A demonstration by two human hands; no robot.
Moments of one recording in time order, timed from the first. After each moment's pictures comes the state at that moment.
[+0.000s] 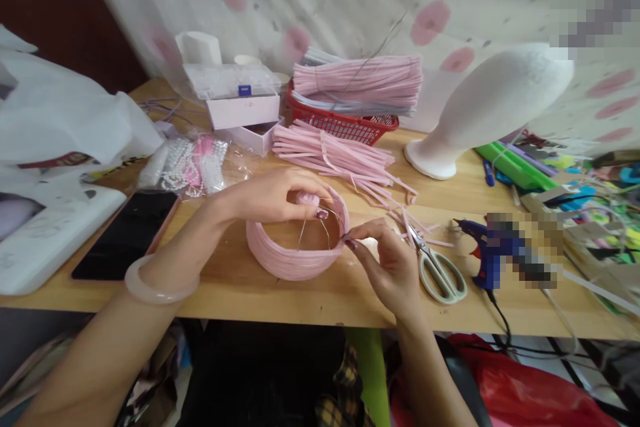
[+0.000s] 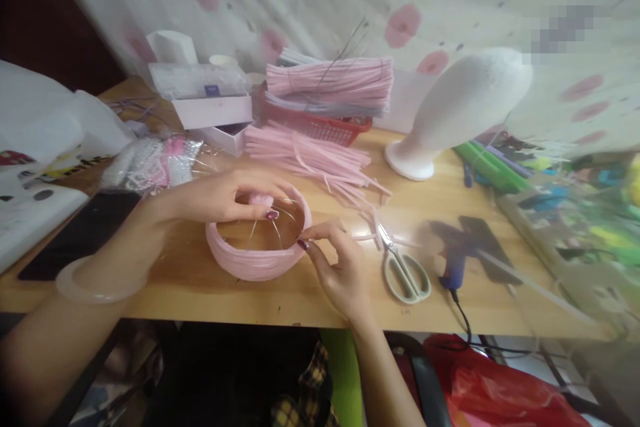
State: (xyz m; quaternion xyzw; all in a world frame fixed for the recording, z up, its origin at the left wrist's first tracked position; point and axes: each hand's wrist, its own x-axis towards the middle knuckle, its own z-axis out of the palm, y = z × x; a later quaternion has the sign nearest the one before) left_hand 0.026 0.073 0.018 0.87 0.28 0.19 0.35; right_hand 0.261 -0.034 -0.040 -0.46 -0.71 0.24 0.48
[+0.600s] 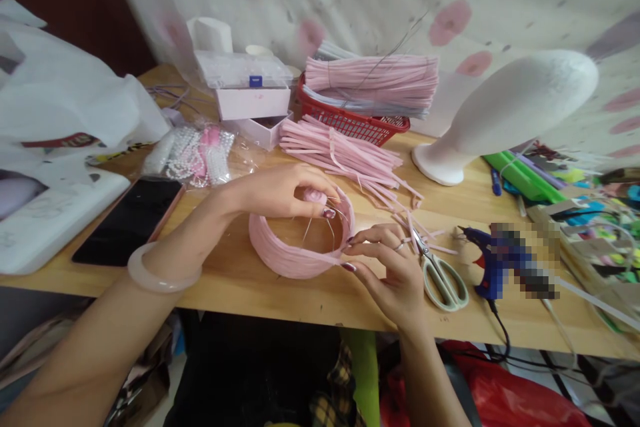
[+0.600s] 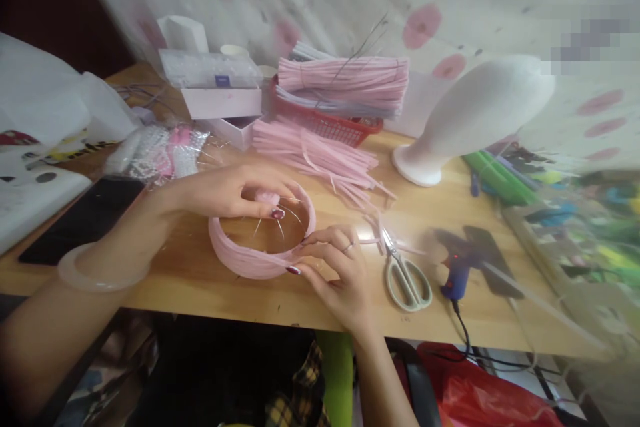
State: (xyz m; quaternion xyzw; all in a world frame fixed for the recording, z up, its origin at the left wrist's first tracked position) left_hand 0.026 0.076 0.018 0.88 0.24 0.18 0.36; right_hand 0.263 -0.033 -0.035 -0.39 -0.80 0.12 0.43
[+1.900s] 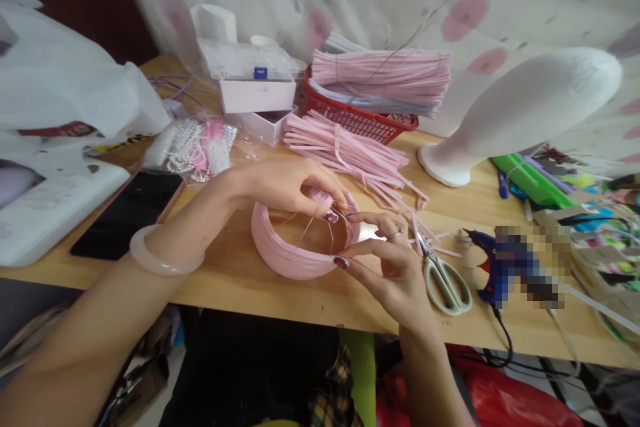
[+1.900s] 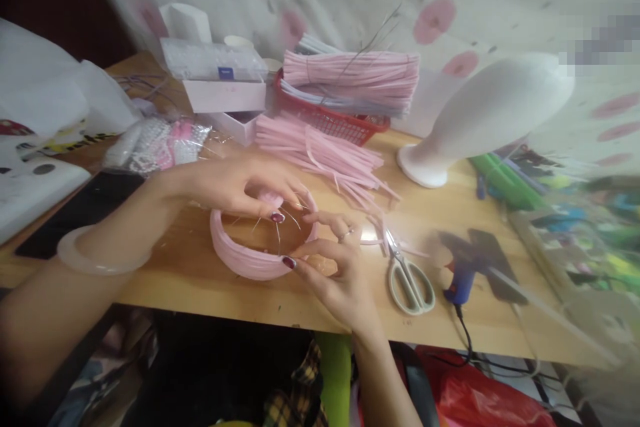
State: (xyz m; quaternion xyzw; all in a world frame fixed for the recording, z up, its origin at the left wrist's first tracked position) left_hand 0.026 0.088 0.021 0.90 0.18 0.15 0.38; right_hand 0.256 -0.030 -0.031 -0.45 -0.76 0.24 0.40
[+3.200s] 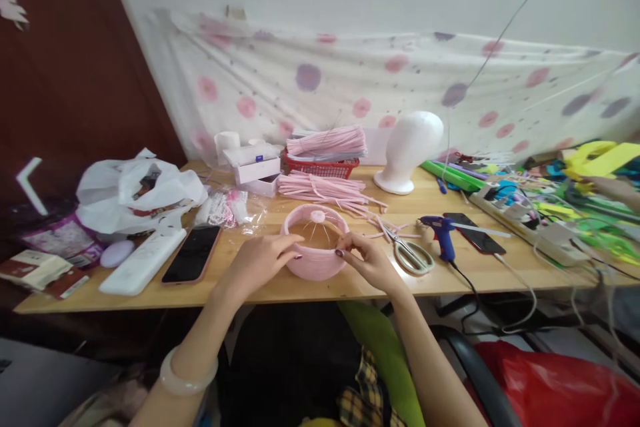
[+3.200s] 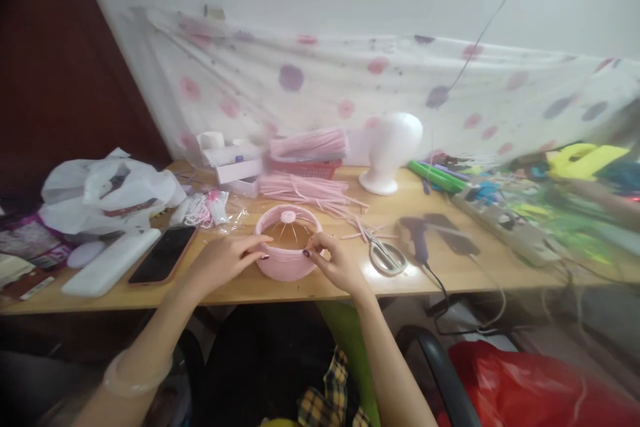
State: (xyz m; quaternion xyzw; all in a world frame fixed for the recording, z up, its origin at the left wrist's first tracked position) left_hand -0.011 -0.041 -0.014 0.88 0.42 0.24 0.06; right_hand 0.260 -0.060 -0.044 -0.42 -0.73 0.30 0.45
